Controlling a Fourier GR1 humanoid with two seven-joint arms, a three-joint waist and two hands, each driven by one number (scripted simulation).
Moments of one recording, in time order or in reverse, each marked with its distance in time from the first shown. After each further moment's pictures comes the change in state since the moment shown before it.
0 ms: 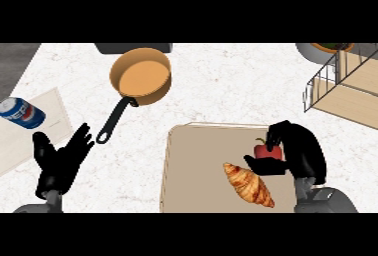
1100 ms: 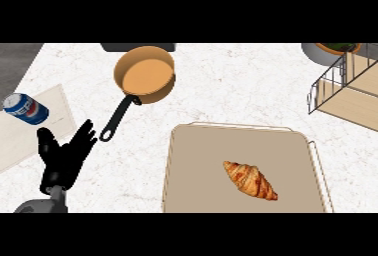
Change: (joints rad) left arm -0.027 -0.025 0.014 0.006 -0.027 -0.014 0.013; right arm -0.358 -0.447 -0.708 -0.371 -0.468 0.365 0.306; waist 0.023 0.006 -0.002
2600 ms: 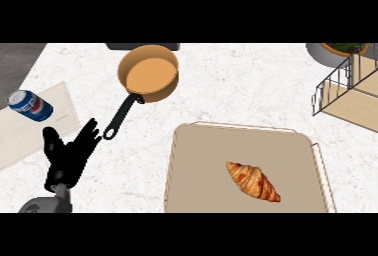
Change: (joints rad) left arm -0.015 -0.041 0.029 0.014 -0.051 -0.040 -0.010; right arm -0.327 -0.281 0.062 1.074 0.154 -0.100 -0.662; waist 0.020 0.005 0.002
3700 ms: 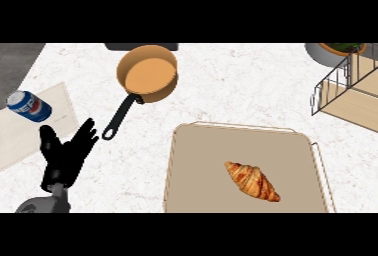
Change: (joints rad) left arm 0.001 -0.008 0.032 -0.015 -0.017 -0.013 0.033; right arm -0.183 0.009 -0.010 0.353 0.069 -0.134 -0.194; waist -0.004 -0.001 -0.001
